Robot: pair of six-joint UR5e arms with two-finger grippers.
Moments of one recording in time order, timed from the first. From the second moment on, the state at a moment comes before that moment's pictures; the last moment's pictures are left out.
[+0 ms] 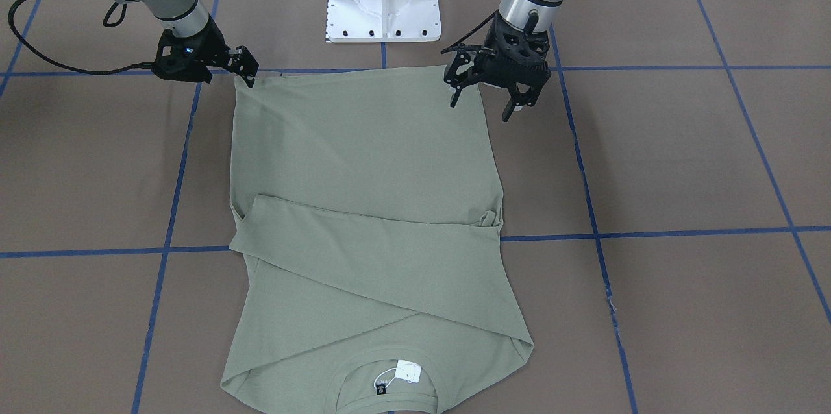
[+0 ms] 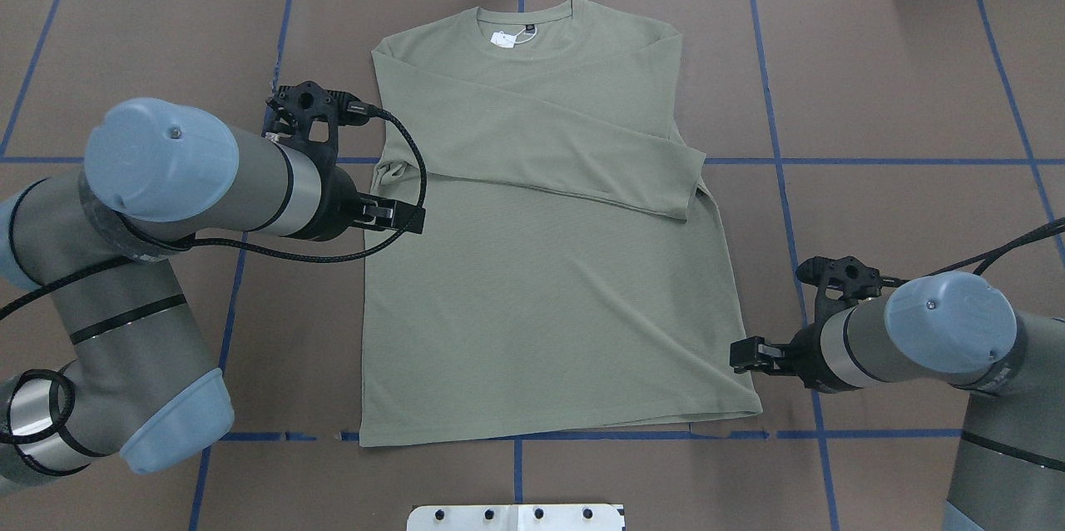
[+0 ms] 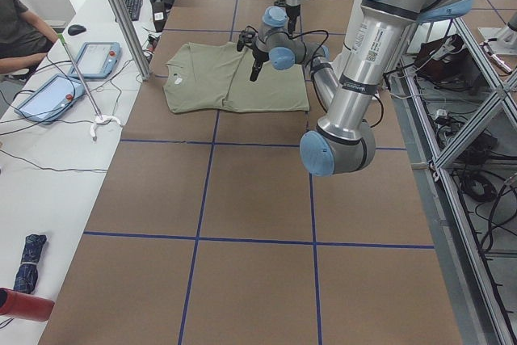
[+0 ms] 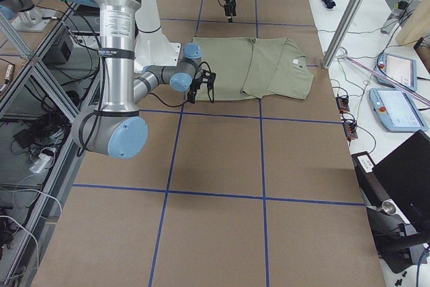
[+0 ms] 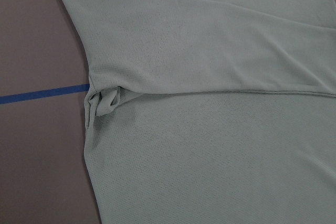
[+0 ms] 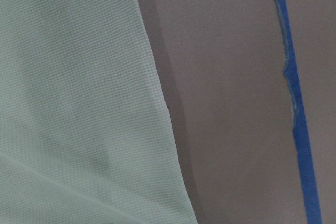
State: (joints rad) left arm -0.58 -2.00 -2.00 -1.76 -1.81 -1.05; right arm 0.37 -1.61 2.04 -1.19 1.88 1.53
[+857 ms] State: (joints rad) left arm -0.58 -1.96 -2.05 -1.76 -1.83 -1.06; right arm 0.35 -1.55 1.97 -1.19 1.86 1.53
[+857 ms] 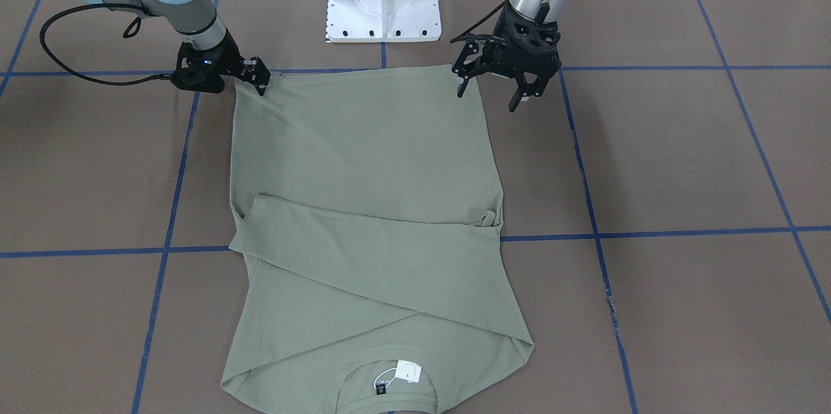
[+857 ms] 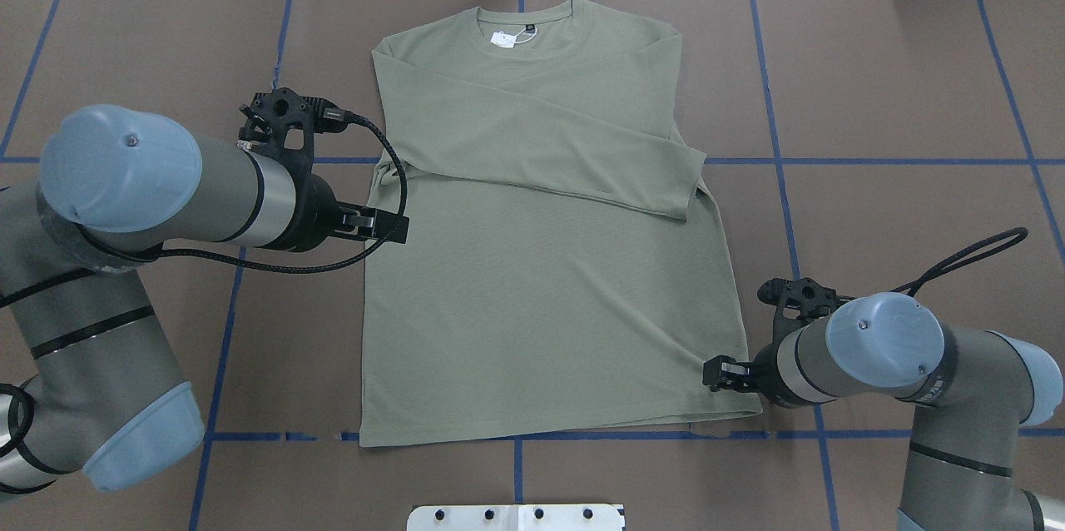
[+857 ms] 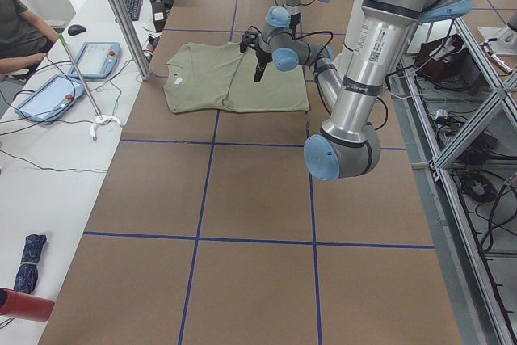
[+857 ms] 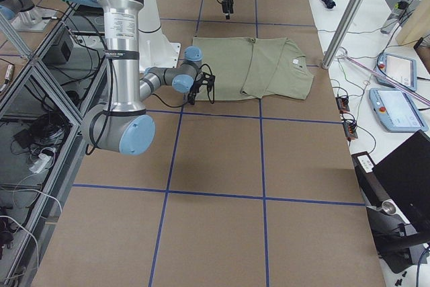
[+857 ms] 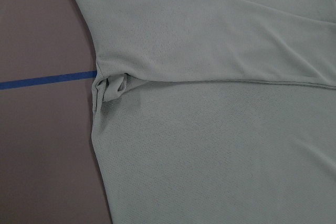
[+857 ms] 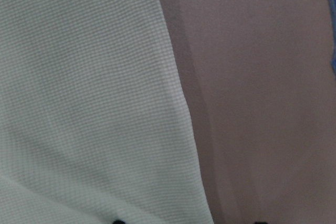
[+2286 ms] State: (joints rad) left arm -0.58 -1.96 -2.09 -1.75 -1.83 -1.06; right arm 0.35 -1.55 1.99 -1.23 1.87 1.53
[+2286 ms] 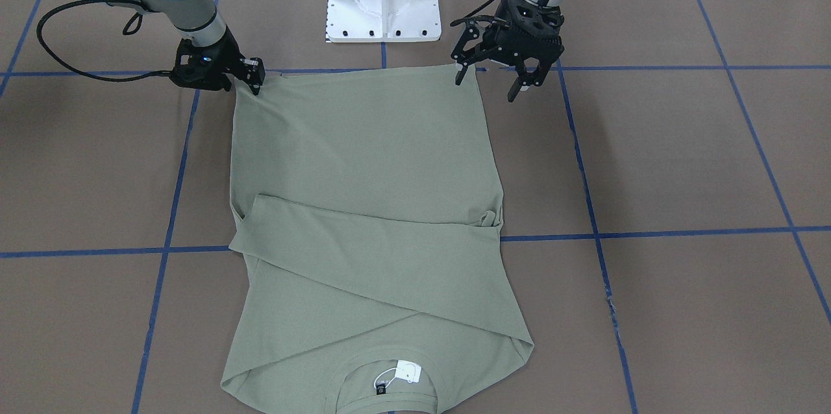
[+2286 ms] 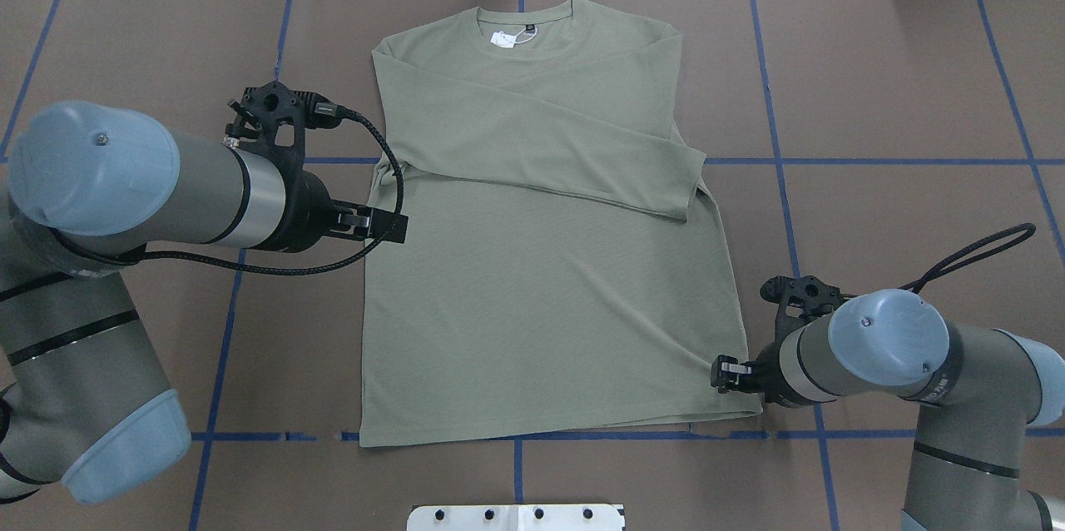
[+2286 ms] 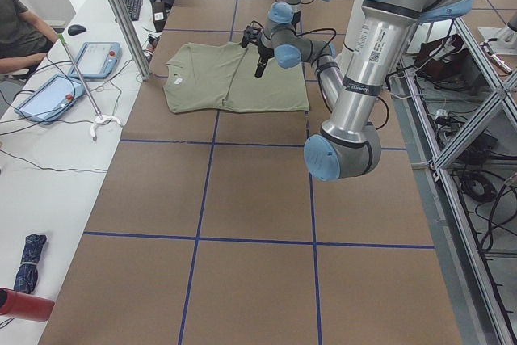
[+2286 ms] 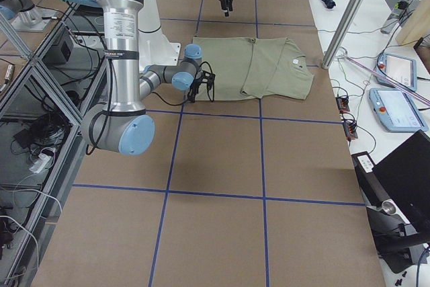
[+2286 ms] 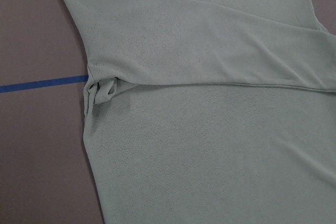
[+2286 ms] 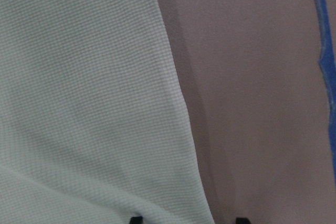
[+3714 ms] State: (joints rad) left arm -0.57 -1.93 -2.08 -1.75 -1.83 -1.13; right arm 0.34 -1.55 2.05 -1.23 1.80 1.59
